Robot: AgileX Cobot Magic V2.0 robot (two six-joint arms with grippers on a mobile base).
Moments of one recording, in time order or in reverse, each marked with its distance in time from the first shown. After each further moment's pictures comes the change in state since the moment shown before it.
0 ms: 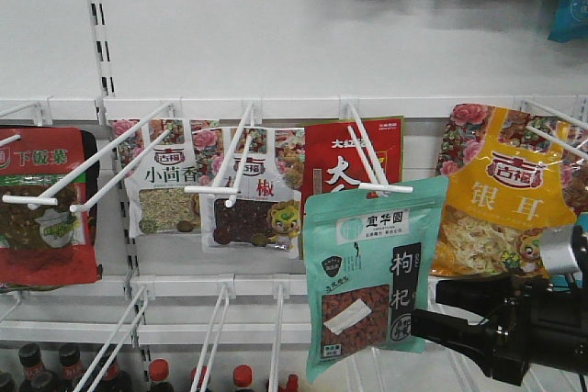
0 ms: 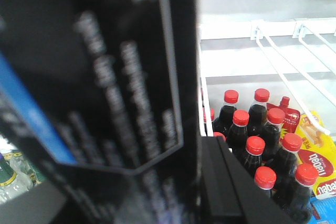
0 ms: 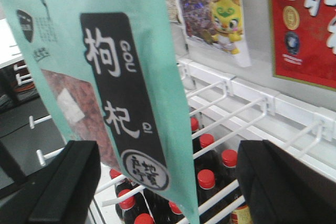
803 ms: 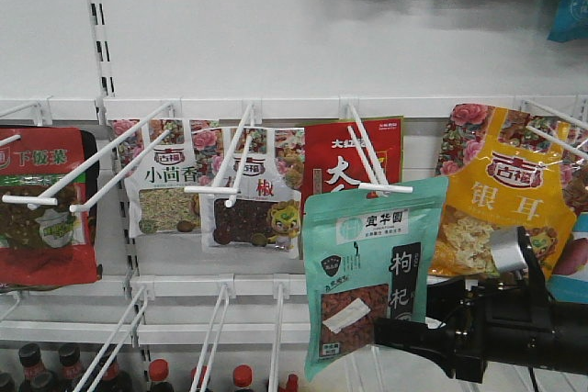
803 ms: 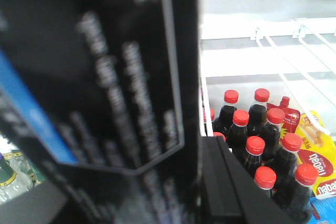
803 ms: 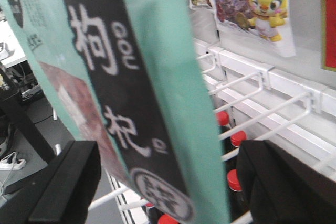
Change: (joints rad) left arm 0.000 0.000 0.000 0.000 0.000 0.000; right arm 0.109 0.108 -0.071 -0.004 0.015 0.015
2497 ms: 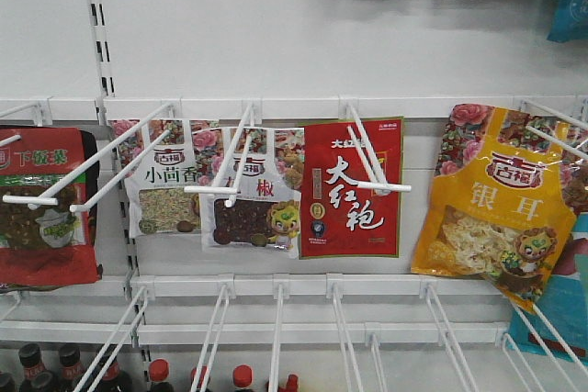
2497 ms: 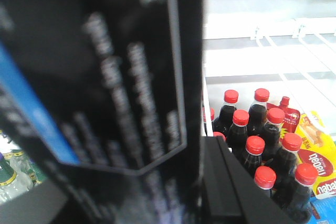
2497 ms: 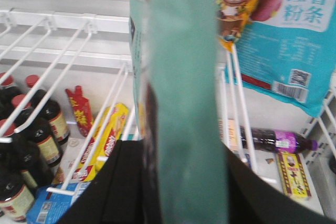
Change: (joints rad) left arm 0.000 0.000 0.000 0.000 0.001 0.000; right arm 0.132 -1.169 0.405 -1.569 -0.575 1.771
